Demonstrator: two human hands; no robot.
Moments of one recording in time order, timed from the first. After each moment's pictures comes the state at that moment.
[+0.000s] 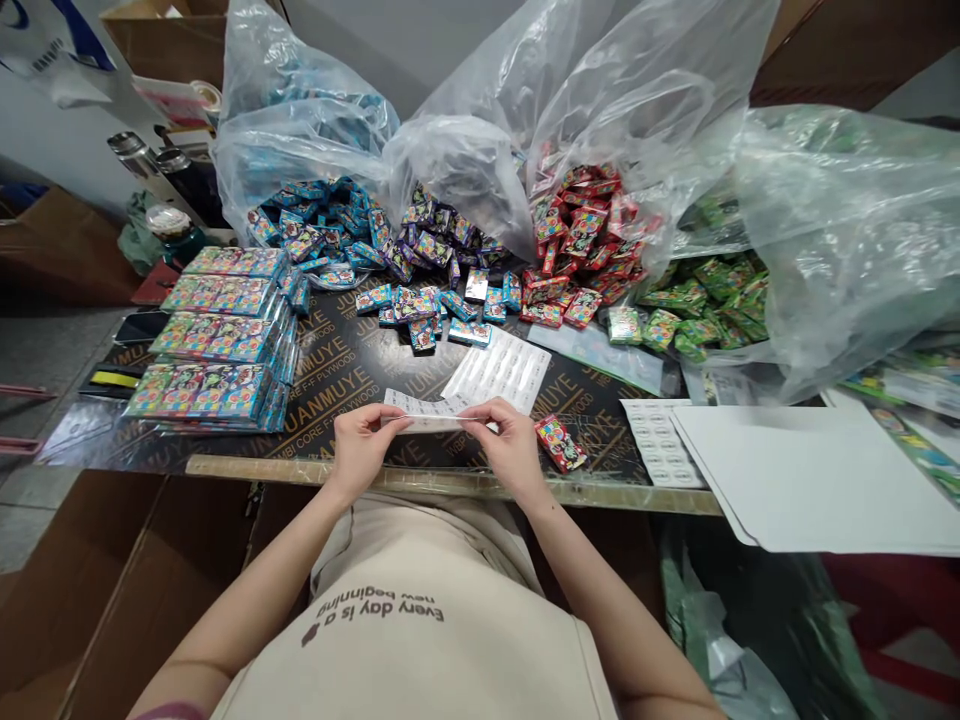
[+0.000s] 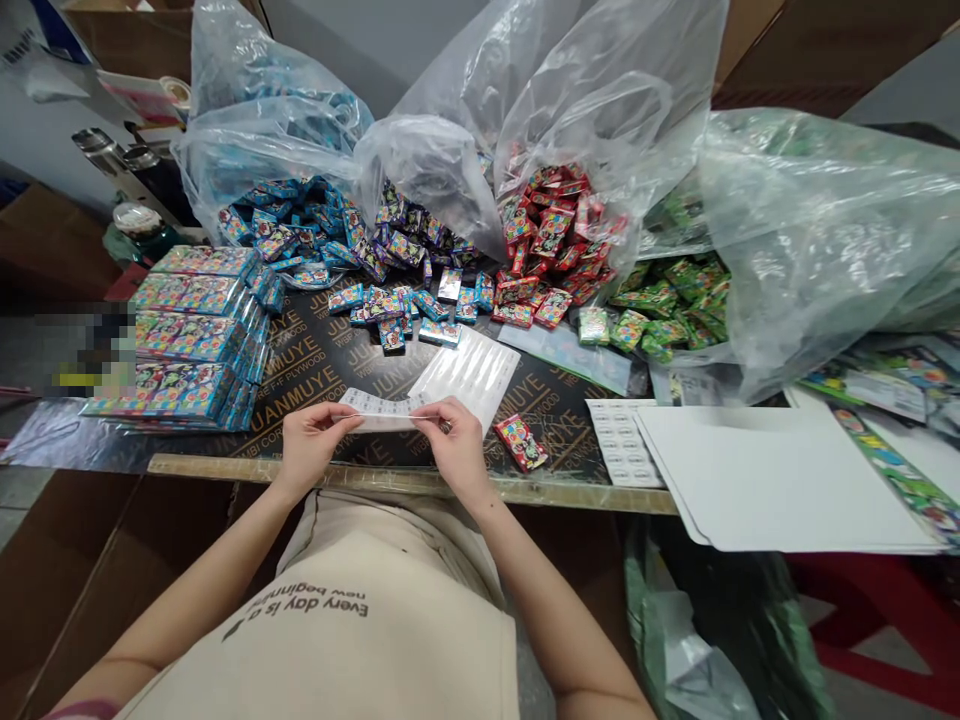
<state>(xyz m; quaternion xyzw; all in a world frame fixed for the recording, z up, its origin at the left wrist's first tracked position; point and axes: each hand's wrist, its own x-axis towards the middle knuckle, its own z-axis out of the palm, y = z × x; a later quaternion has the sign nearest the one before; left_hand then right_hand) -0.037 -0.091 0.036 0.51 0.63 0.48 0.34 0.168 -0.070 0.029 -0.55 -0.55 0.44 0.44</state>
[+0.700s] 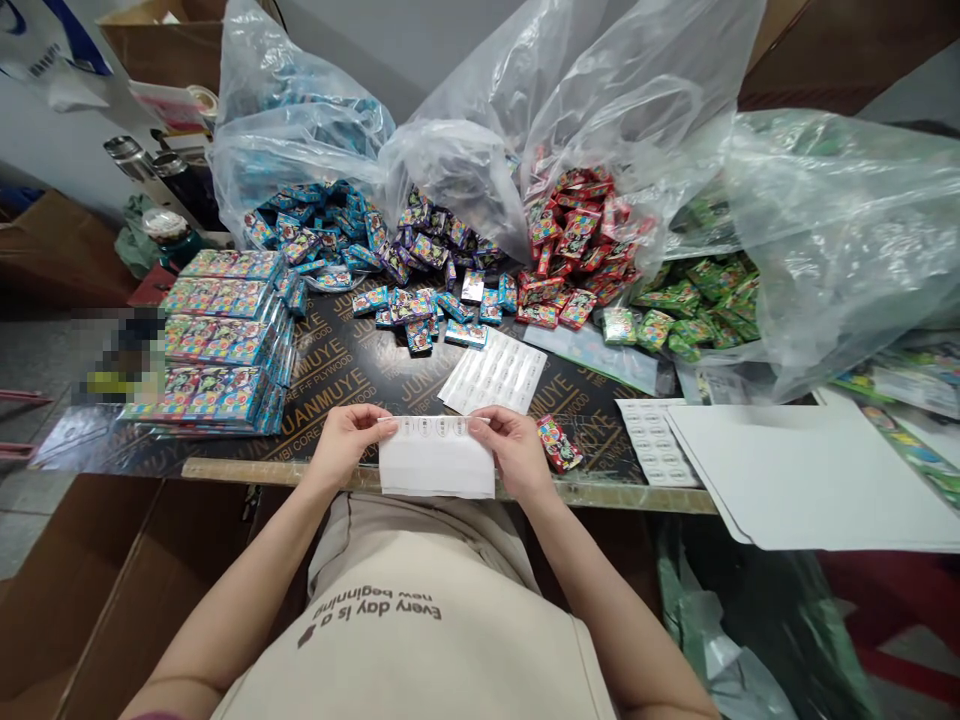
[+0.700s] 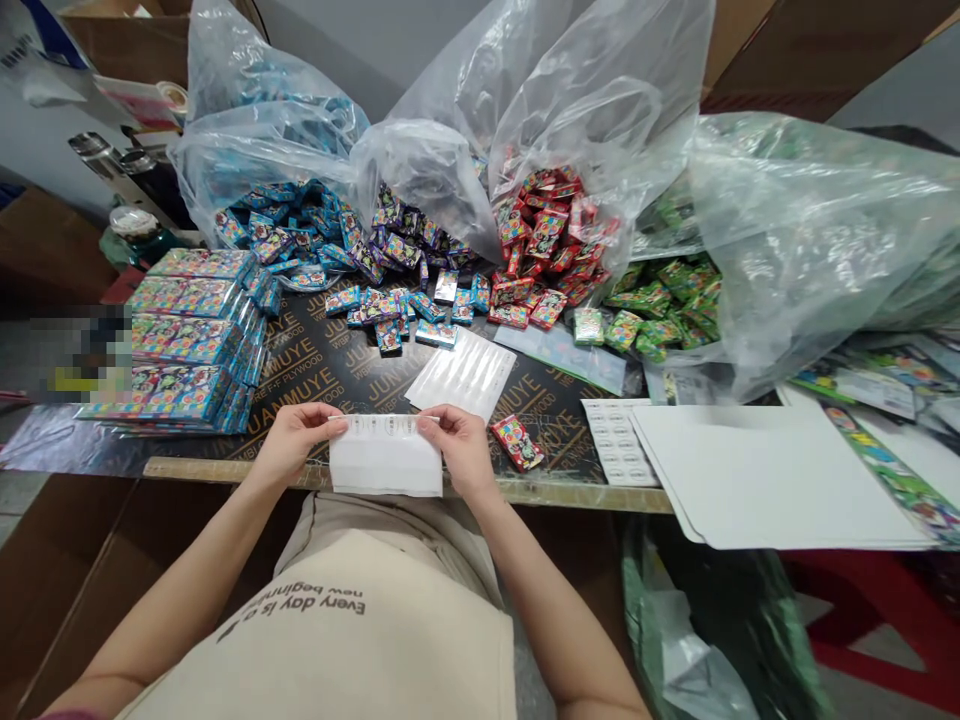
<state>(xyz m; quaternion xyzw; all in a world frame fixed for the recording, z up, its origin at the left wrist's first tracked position) -0.053 -0.086 0.042 0.38 0.58 0.45 0.56 0.170 -0.074 0.033 -0.52 -0.41 0.59 0.46</state>
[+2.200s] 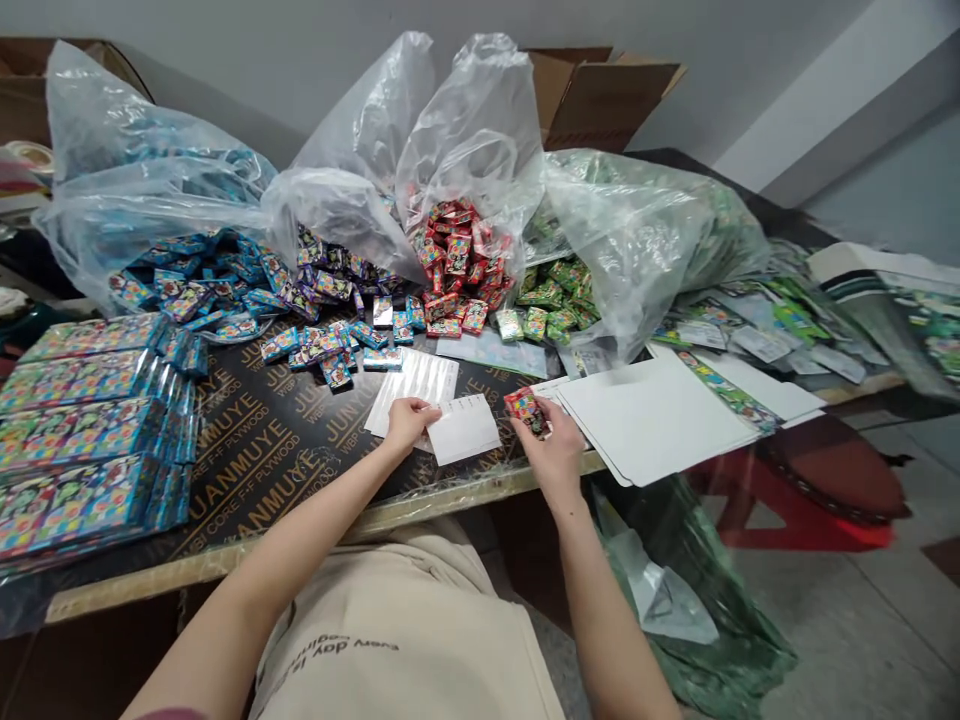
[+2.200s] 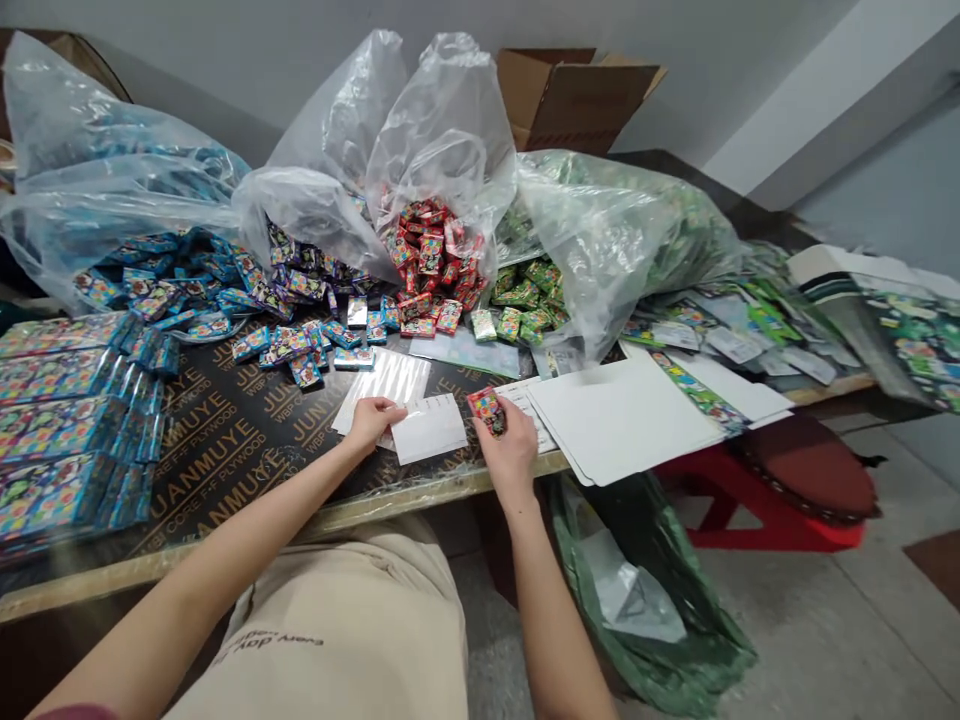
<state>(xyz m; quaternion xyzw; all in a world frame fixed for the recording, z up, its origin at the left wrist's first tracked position) 0.132 0.006 -0.032 0.40 0.58 0.35 0.62 0.341 -0.083 -0.015 -0.75 -0.55 0.00 0.36</state>
